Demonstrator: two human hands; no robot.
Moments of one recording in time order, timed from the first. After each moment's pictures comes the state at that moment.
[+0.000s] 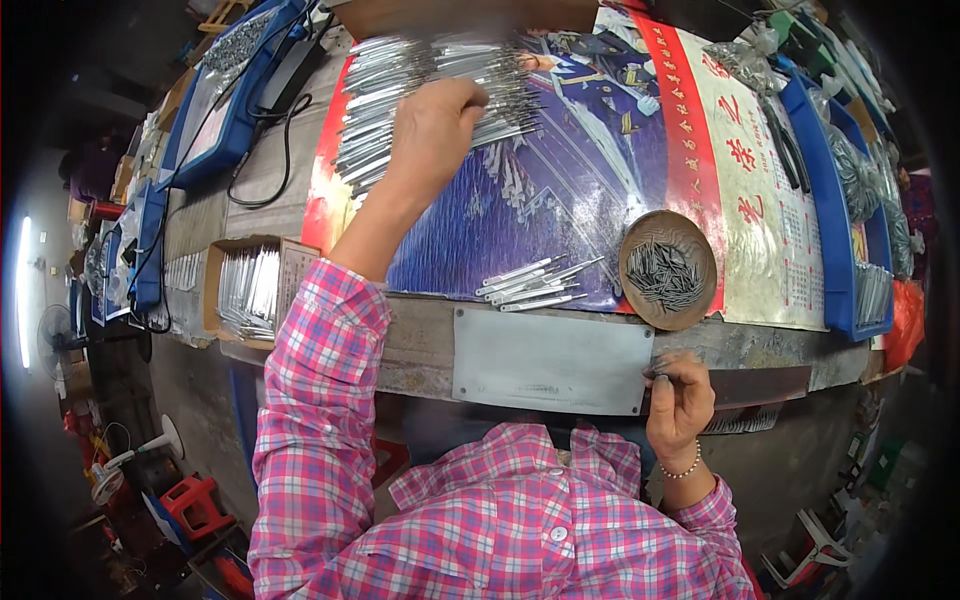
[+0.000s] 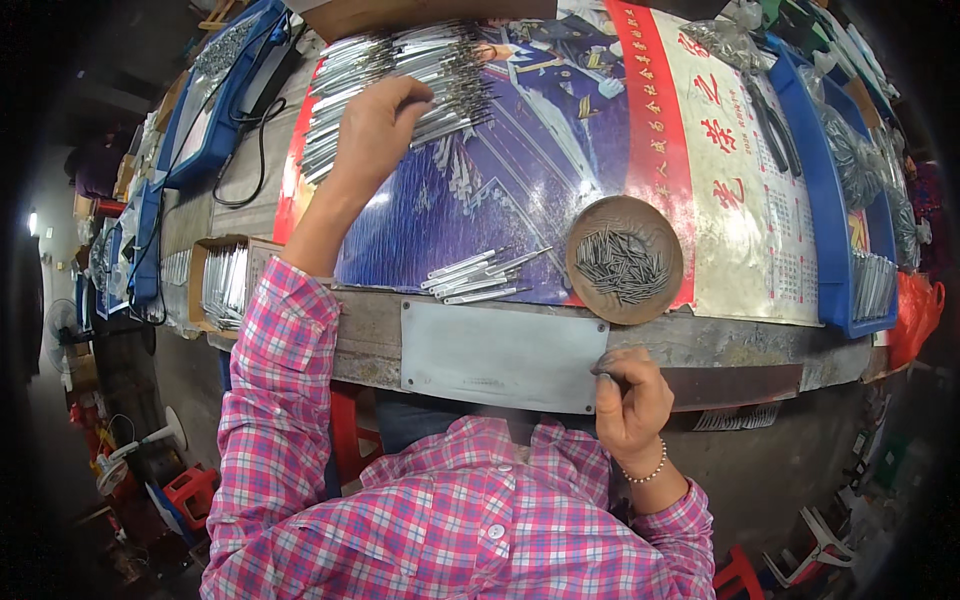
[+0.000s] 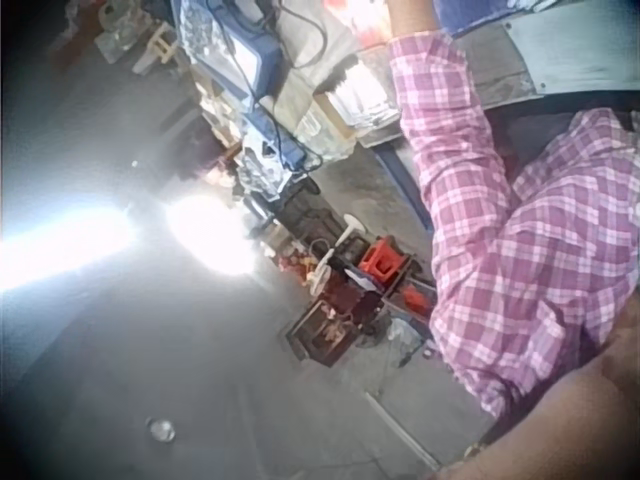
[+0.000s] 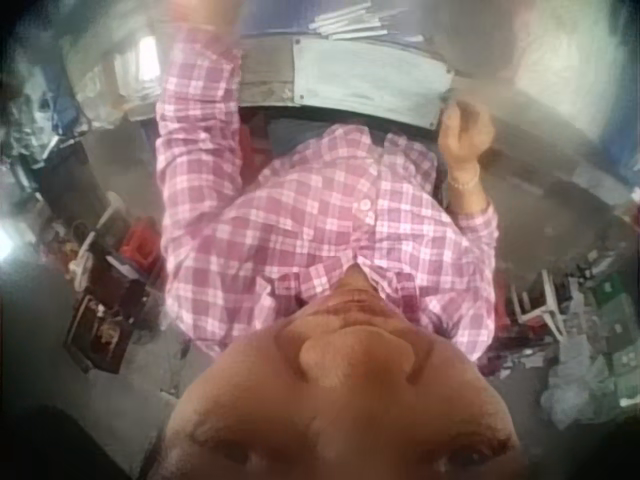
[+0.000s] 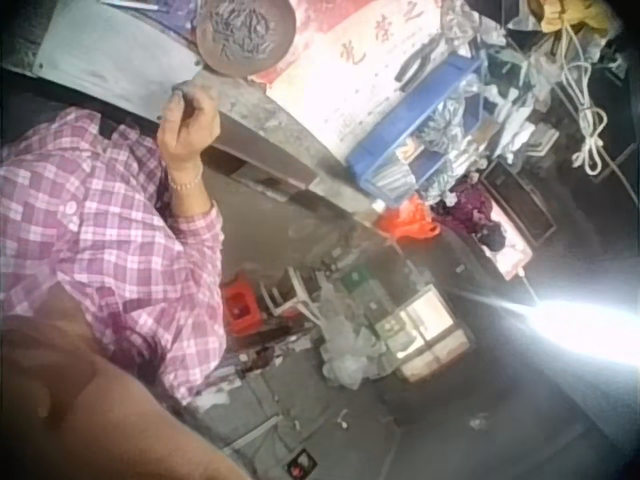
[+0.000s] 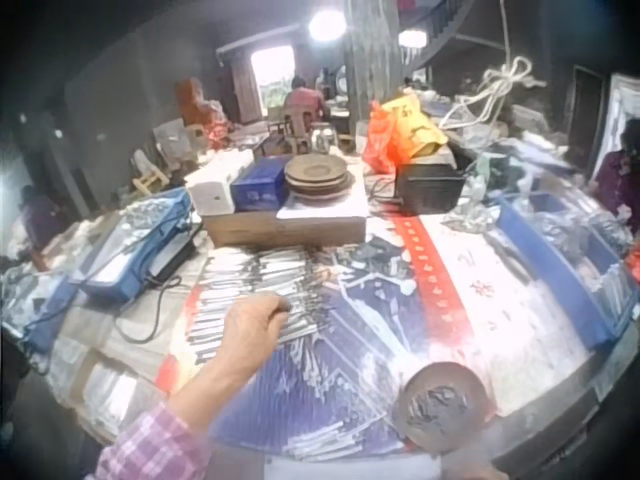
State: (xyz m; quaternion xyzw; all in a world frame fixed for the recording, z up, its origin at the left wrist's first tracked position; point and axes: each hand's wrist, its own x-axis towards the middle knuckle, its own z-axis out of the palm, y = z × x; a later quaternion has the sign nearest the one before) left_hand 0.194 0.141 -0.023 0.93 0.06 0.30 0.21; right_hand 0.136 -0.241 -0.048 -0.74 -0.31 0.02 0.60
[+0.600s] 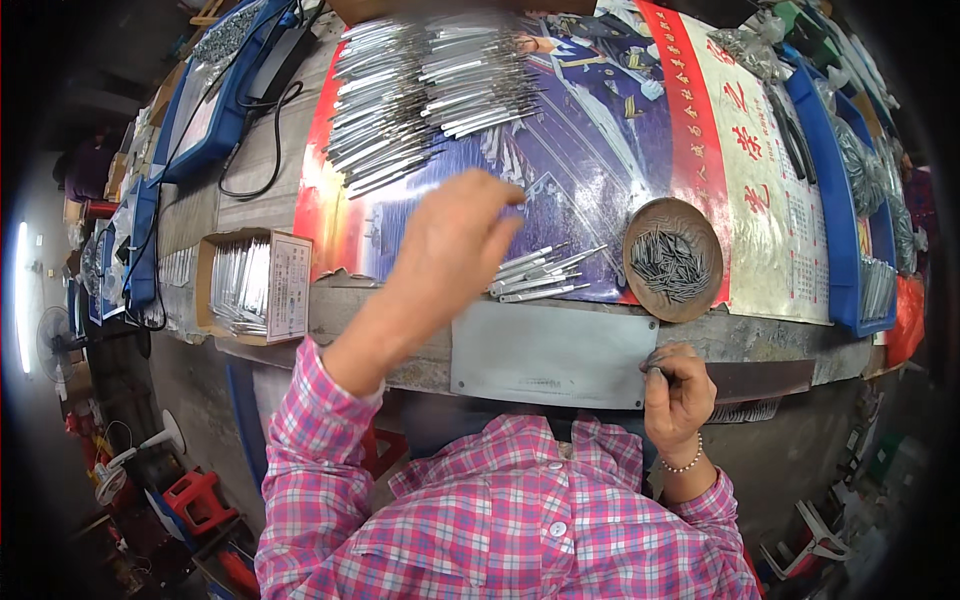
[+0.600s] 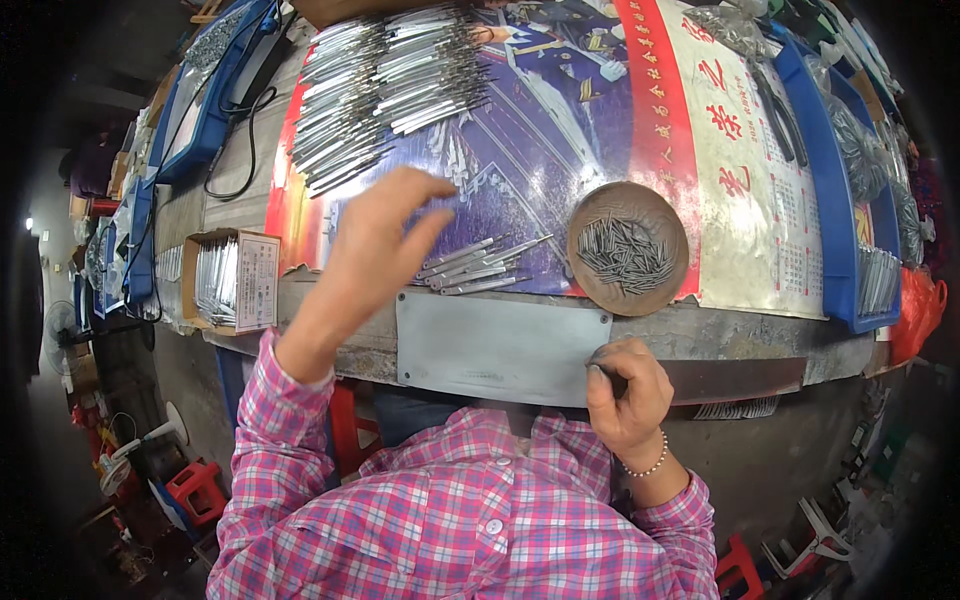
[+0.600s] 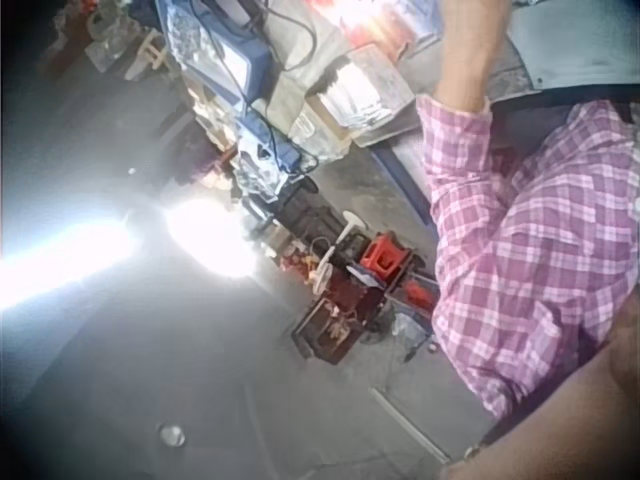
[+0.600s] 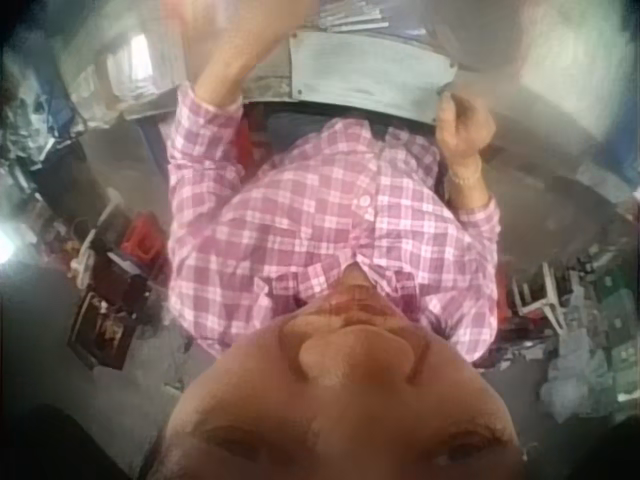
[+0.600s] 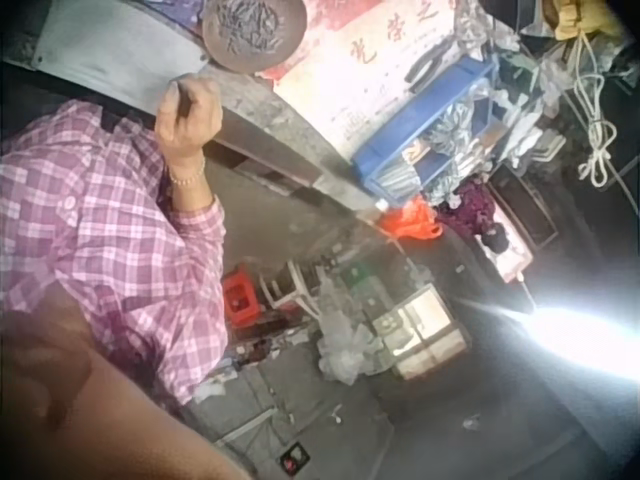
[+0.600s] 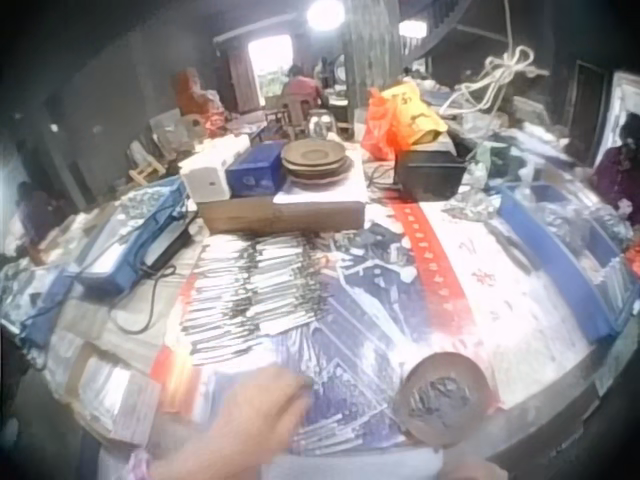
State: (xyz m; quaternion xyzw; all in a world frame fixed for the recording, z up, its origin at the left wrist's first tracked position) left_hand 0.112 0.060 -0.006 0.92 0.03 0.17 0.34; right_hand 0.139 -0.234 -0.043 -0.76 -0.34 0.00 0.56
